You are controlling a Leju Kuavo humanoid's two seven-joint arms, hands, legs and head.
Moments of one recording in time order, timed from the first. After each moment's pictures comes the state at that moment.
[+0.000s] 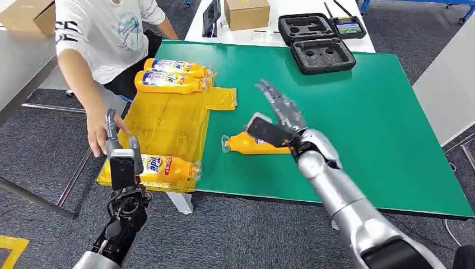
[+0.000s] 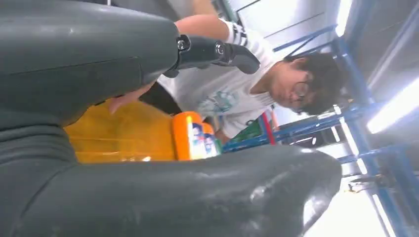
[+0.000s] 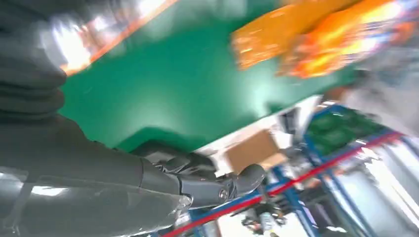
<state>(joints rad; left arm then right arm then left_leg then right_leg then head) -0.27 -0.02 -0.21 -1.18 -0.08 0.58 -0.70 -0.76 -0.04 0.57 -0.91 0.68 -0.17 -0.24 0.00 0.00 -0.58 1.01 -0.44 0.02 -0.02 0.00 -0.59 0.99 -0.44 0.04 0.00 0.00</state>
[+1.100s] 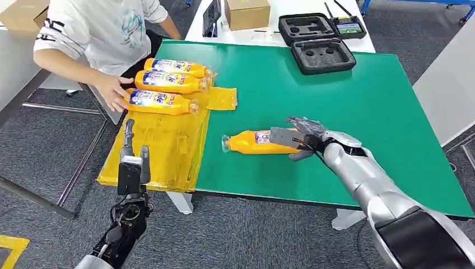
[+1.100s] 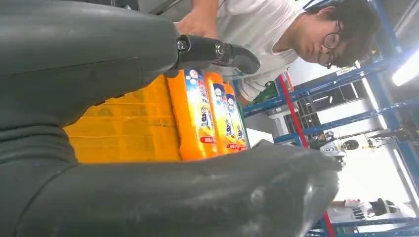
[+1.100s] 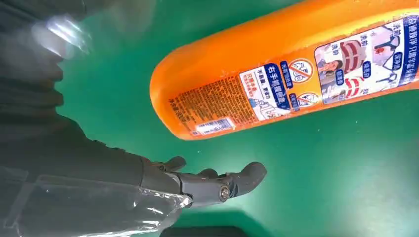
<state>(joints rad) -0.27 0.00 -0.26 -1.11 -0.05 0.50 -0.70 -0.93 -0.08 0.70 -0.44 0.77 0.10 -0.18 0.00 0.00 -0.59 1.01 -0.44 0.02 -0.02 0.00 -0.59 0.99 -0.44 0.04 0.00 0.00</state>
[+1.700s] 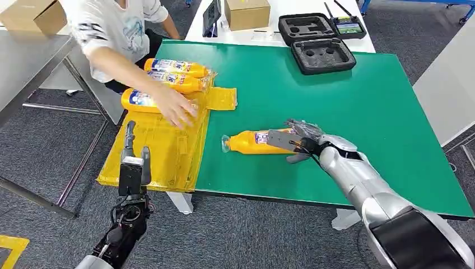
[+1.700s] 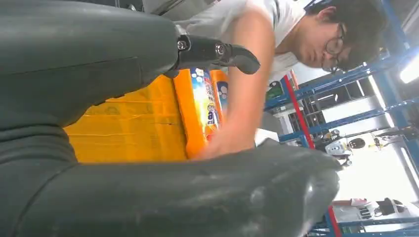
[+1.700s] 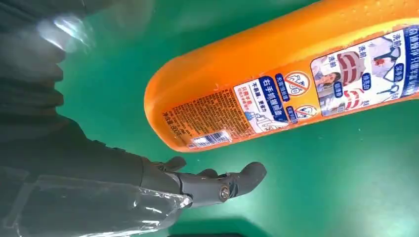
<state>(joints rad) -0.27 0.00 -0.26 -1.09 -0.05 0.50 -0.70 -0.93 -0.05 0.70 -0.39 0.77 0.05 -0.17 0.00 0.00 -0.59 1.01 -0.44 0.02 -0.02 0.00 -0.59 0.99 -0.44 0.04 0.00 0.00</state>
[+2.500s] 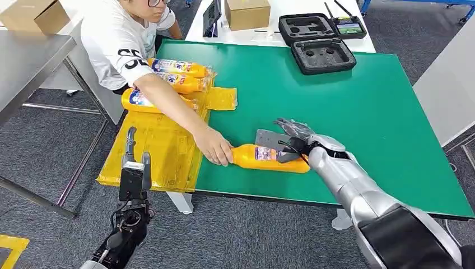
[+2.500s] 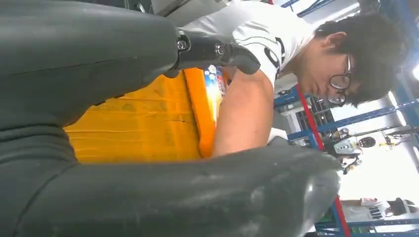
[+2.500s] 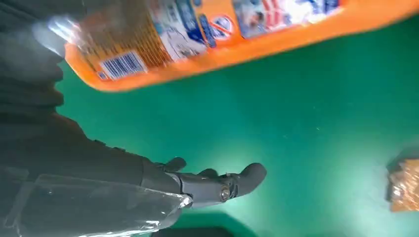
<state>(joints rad) -0.24 0.00 -0.26 -1.09 -0.05 0.50 -0.70 -0.95 0.02 0.70 -0.35 0.78 0.02 -0.17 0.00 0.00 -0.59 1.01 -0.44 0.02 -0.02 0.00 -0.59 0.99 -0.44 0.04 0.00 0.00</state>
